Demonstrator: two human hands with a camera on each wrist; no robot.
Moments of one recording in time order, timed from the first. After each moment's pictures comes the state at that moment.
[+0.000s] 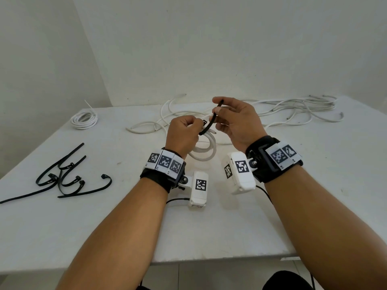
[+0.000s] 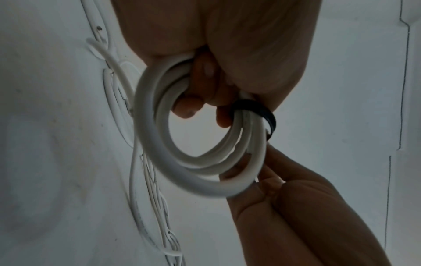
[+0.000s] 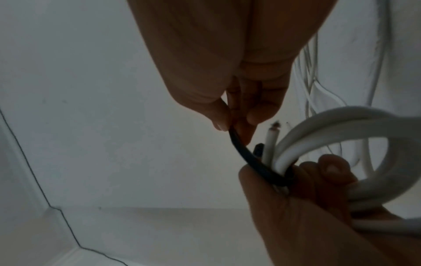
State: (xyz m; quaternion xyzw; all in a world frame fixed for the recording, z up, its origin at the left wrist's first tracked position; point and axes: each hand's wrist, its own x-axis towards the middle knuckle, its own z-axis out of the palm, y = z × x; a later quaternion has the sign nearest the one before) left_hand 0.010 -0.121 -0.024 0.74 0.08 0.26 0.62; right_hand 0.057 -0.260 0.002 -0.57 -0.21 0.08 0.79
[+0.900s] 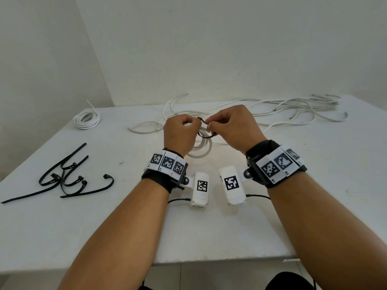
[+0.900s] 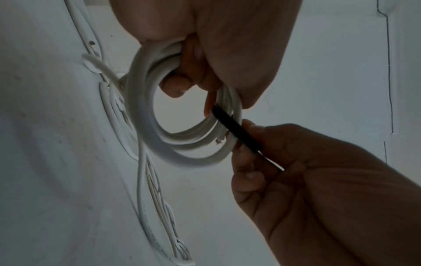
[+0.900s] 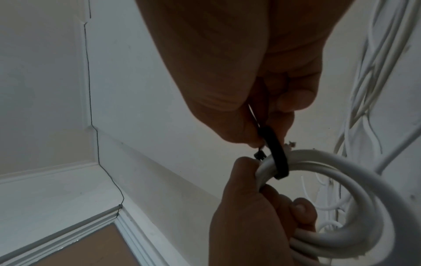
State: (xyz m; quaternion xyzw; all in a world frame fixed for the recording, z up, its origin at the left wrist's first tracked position) left_hand 0.014 -0.112 -0.027 0.77 0.12 0.35 0.52; right_hand 0.047 -0.258 0.003 -0.82 -0.26 -0.05 0.51
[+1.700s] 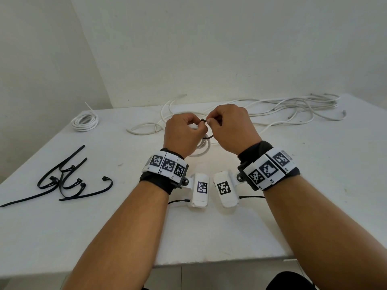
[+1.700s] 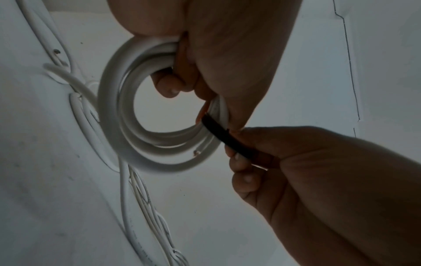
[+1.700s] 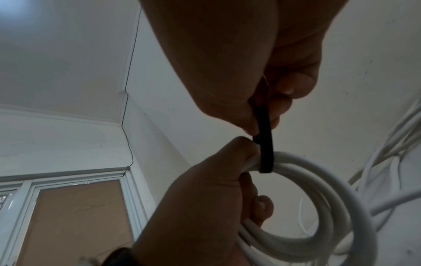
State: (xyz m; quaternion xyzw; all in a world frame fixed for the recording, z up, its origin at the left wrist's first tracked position) left_hand 0.007 -0.117 -0.020 0.83 0.06 0.33 0.43; right_hand 0.038 -0.252 0.010 -0.86 -0.29 -0.15 0.38
